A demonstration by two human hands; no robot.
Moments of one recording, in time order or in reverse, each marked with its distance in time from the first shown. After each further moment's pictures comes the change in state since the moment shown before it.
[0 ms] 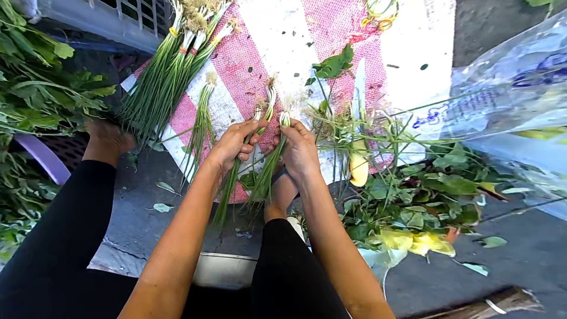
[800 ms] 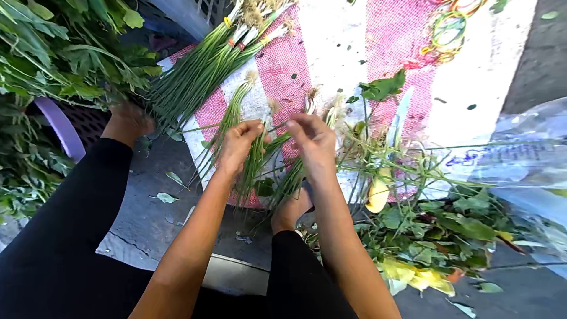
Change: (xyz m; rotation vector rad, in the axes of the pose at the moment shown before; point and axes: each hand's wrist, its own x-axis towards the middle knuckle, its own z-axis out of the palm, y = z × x) left_hand -0.012 -0.024 -0.032 -0.164 0.420 0.269; right_hand 0.007 -0.013 0.040 -0.730 -0.116 -0.382
